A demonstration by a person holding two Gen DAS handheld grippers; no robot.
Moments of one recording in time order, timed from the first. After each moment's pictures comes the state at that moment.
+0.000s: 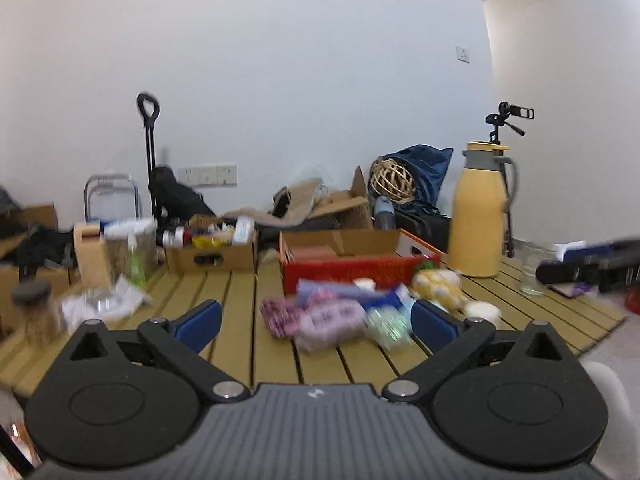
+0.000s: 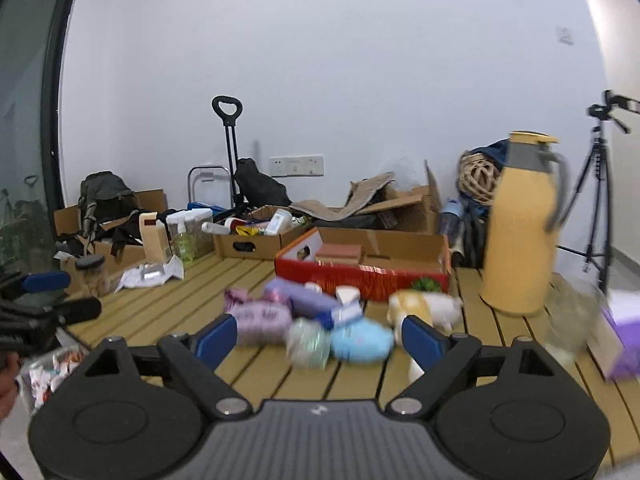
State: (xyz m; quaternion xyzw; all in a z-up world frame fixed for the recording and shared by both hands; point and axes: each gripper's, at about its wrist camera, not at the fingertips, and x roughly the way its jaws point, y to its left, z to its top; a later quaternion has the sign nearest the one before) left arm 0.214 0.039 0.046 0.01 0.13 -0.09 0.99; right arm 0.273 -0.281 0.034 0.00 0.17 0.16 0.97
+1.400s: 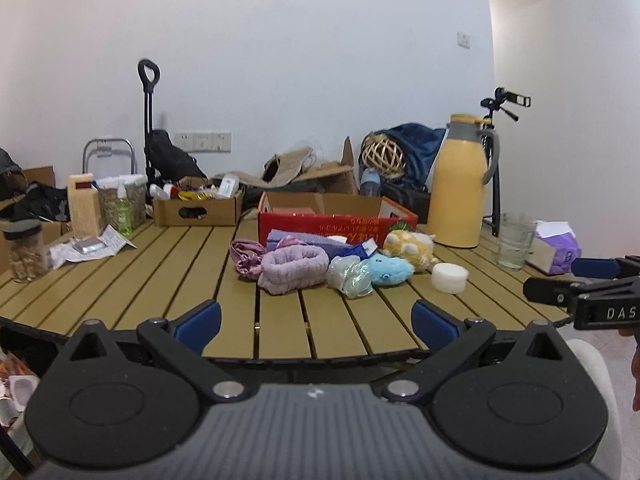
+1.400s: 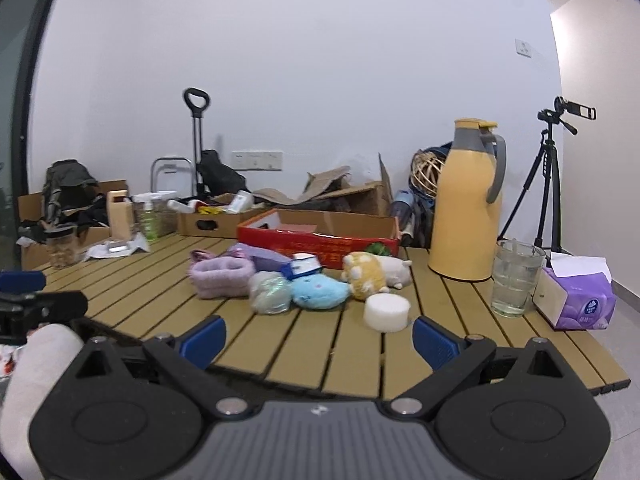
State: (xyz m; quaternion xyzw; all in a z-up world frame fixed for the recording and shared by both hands) left arm 0.203 0.006 0.004 -0.01 0.16 -0.09 0.98; right arm 0.227 -0.293 -0.015 -0.02 0.17 0.09 0.98
